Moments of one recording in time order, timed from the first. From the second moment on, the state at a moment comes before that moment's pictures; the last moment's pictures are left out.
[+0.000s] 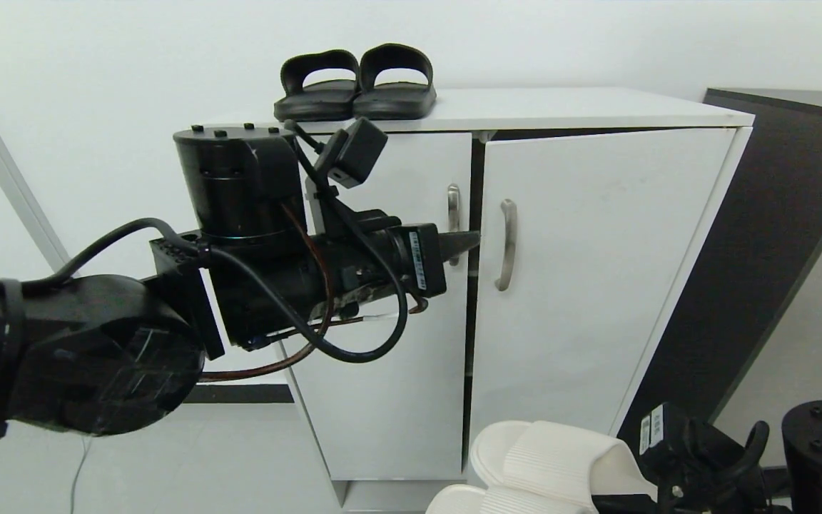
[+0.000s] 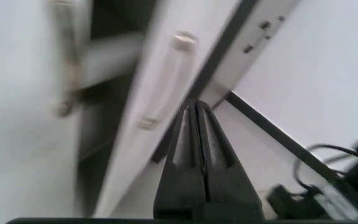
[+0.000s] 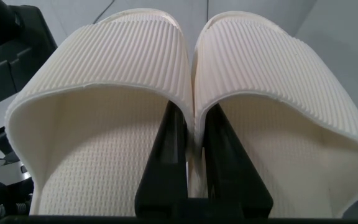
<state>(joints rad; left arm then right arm) -0.65 1.68 -1.04 -0.62 -0.30 -0.31 0.85 1.44 -0.29 -0.73 0.21 -0.02</state>
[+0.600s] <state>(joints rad) -0.58 1.81 -1.23 -0.62 -0.35 -0.31 0.85 1.45 -0.29 -0.73 0.20 -0.02</state>
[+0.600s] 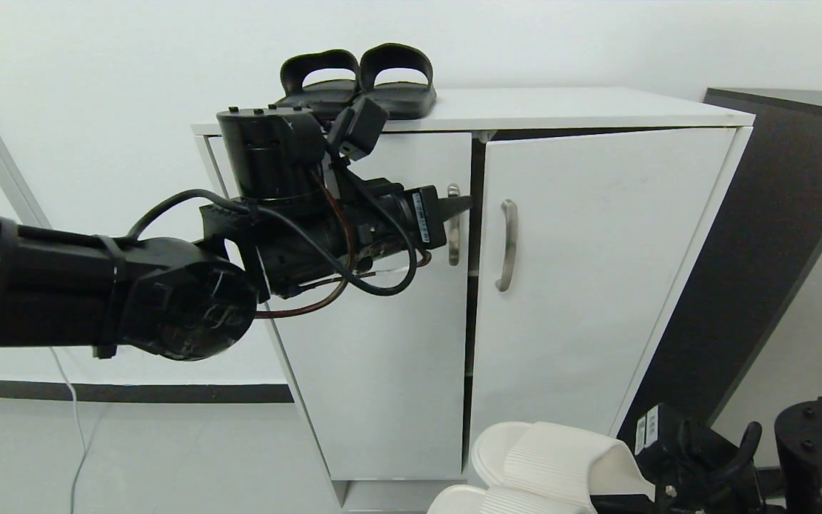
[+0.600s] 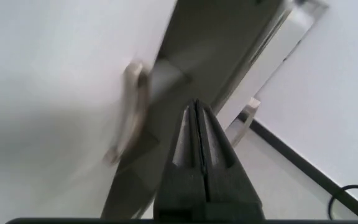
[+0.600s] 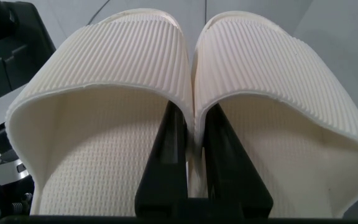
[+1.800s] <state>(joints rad) -0.76 1.92 -1.26 -0.70 -0.34 -0.31 0.91 1.44 -0.24 -0.73 0.21 -0.03</state>
